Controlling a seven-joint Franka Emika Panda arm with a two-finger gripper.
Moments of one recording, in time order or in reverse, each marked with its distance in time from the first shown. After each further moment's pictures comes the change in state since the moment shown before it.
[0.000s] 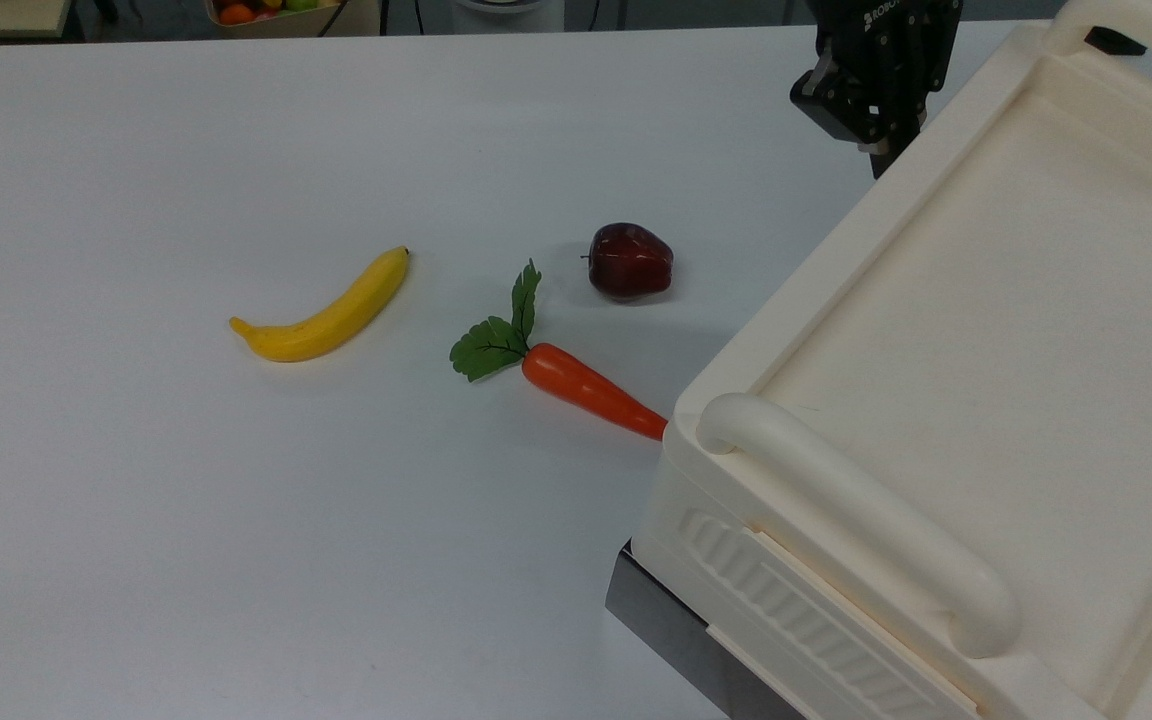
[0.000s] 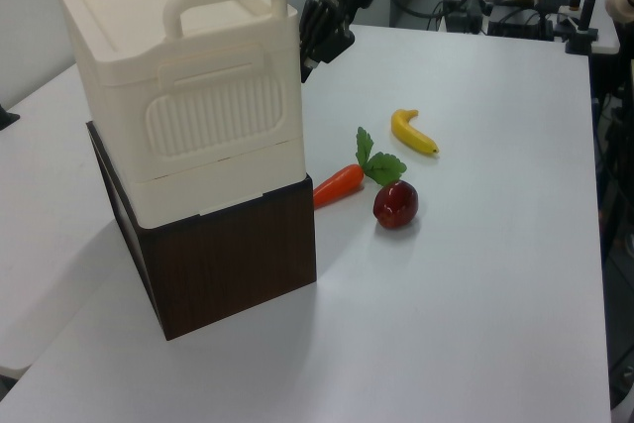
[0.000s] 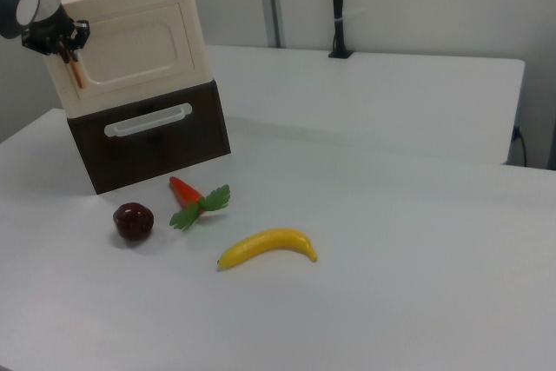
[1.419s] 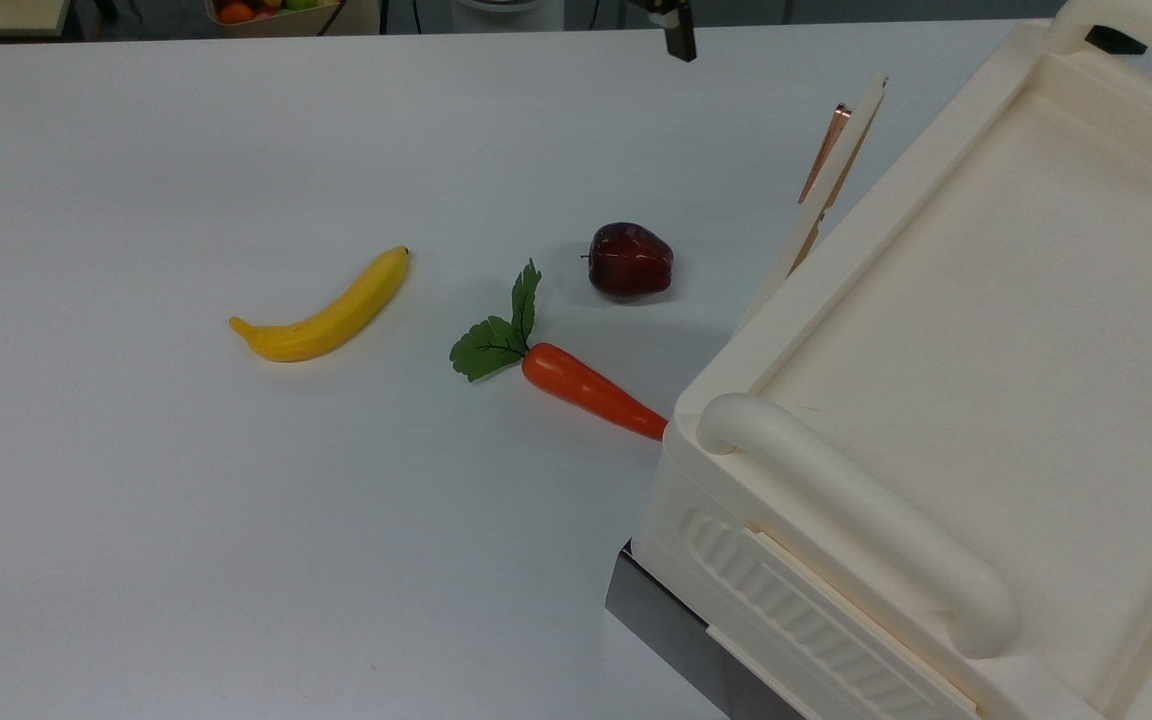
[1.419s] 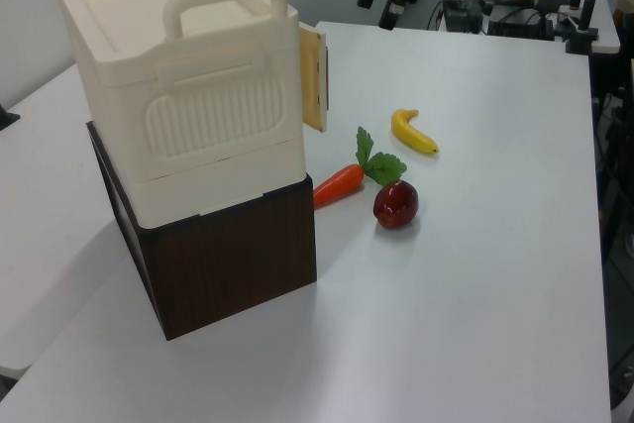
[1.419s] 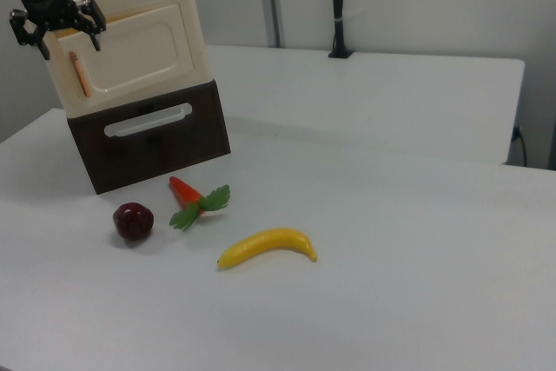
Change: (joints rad) arm -0.114 -0.156 -0.004 0.019 -0.056 -0.390 0.003
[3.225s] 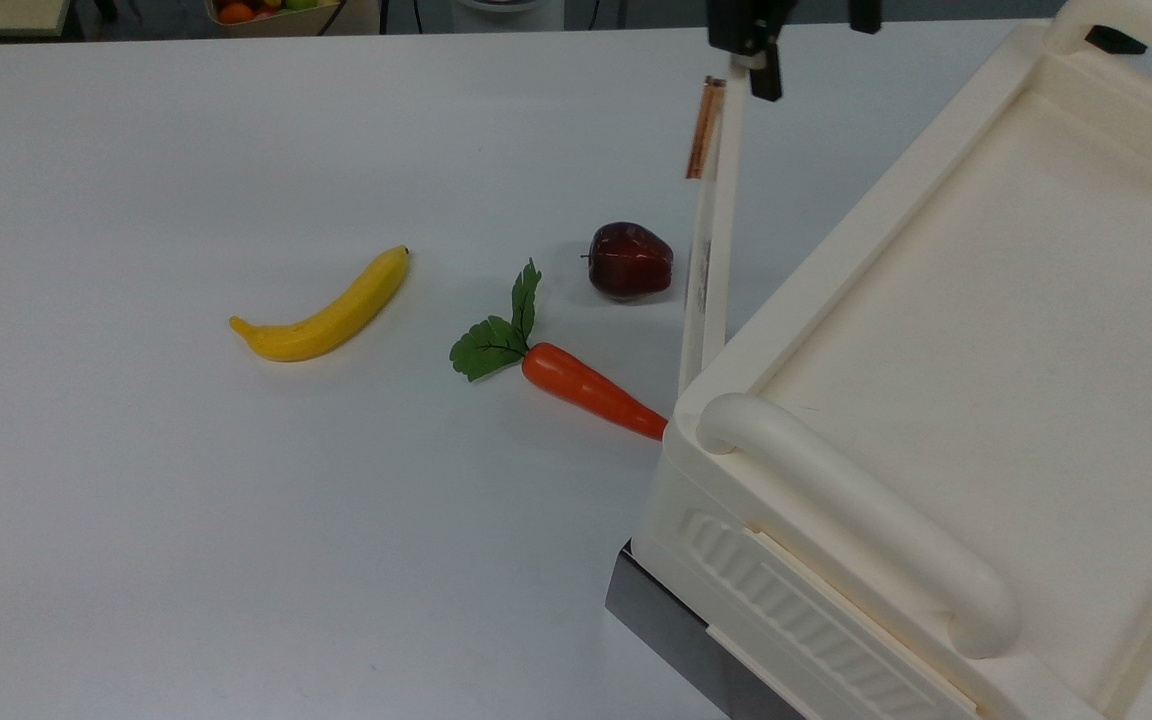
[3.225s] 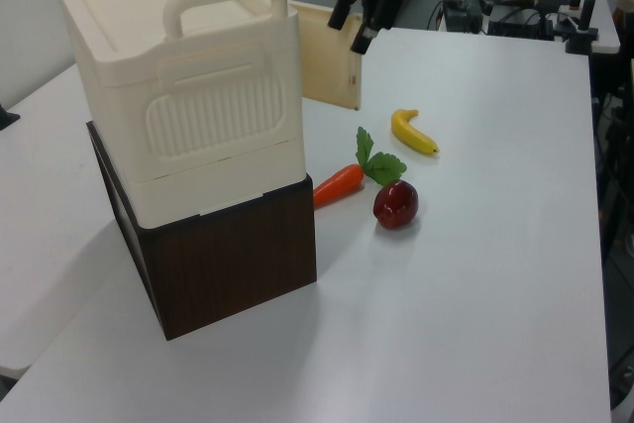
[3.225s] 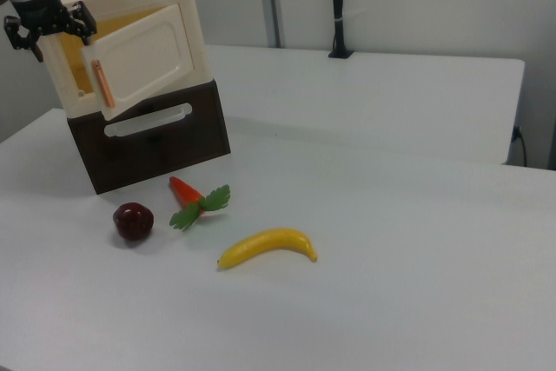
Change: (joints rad) arm 0.005 0.043 0.063 -0.015 -0.015 0.124 0.016
